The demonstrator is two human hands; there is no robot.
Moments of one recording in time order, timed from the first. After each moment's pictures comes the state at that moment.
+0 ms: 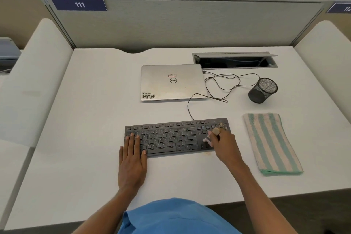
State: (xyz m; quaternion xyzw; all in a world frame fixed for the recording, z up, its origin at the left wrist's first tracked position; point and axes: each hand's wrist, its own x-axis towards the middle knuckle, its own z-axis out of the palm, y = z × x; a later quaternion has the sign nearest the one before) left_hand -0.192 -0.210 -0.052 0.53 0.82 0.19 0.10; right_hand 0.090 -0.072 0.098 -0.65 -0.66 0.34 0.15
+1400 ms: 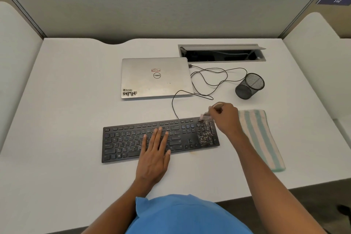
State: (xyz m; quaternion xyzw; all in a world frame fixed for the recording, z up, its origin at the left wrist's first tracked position) left_hand -0.092 -0.146 -0.048 0.70 0.70 0.10 0.09; right_hand 0.126 0.030 0.109 -0.66 -0.66 0.29 0.22
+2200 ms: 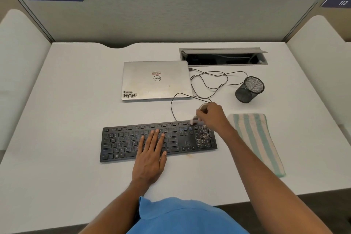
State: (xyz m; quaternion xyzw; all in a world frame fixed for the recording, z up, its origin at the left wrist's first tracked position) left_hand -0.089 -0.146 -0.049 0.68 0.72 0.09 0.09; right_hand 0.117 0.053 0.095 -0.60 -0.70 0.37 0.12
